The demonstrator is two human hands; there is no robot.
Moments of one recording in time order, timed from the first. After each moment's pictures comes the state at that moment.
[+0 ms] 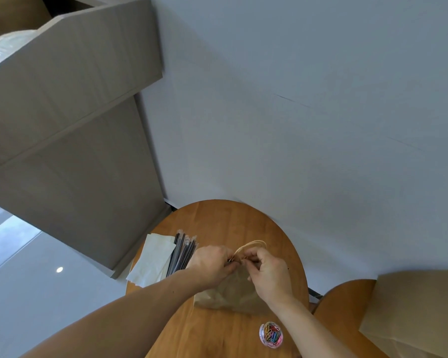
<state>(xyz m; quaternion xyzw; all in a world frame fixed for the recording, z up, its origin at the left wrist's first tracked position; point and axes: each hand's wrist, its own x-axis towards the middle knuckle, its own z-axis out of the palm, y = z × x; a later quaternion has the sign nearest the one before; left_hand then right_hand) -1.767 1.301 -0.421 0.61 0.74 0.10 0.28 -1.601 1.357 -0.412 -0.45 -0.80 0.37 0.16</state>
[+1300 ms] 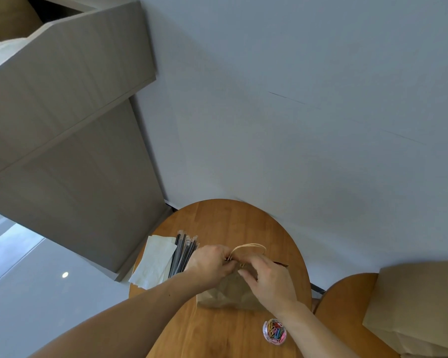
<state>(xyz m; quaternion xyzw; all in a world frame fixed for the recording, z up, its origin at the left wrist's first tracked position) -1.766 1.293 -0.419 0.58 0.75 0.16 0.29 -1.584 1.351 -0.421 -0.35 -0.89 0.24 0.15</state>
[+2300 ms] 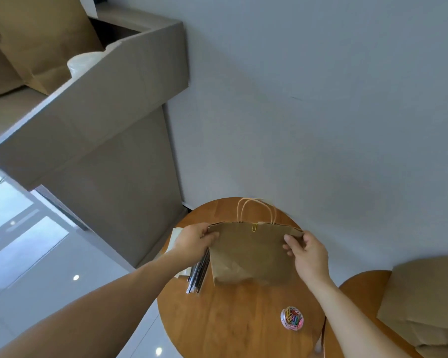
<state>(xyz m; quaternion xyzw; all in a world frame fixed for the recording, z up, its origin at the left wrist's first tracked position) -1.835 1.213 -0.374 0.39 0.79 0.32 0.36 -1.577 1.346 -0.401 -0.52 -0.68 0.43 0.28</state>
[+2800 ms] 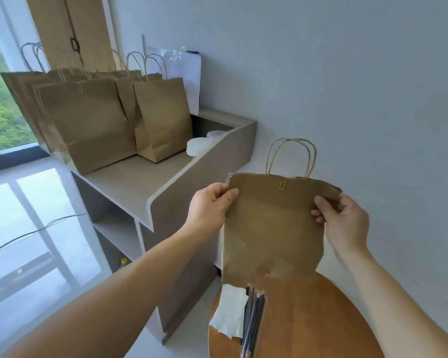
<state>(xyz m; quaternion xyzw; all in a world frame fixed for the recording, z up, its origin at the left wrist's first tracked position) -1.961 1.122 -0.154 0.37 0.65 0.63 0.21 -1.748 1.287 -0.172 -0.37 -0.65 0.41 0.52</state>
